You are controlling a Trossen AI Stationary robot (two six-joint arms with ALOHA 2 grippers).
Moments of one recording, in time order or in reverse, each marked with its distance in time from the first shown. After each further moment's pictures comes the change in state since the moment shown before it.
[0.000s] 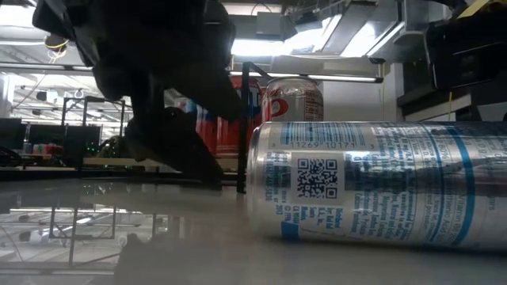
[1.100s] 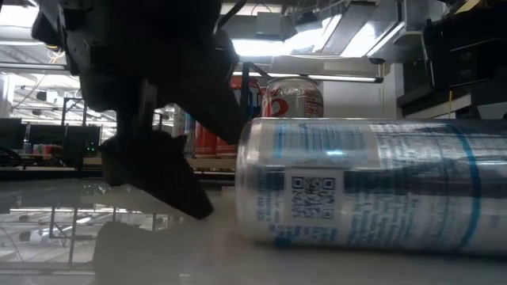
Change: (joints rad) left arm -0.012 0.066 0.022 0.028 0.054 -0.211; right arm 0.000 0.001 -0.001 0.044 -0.016 0.002
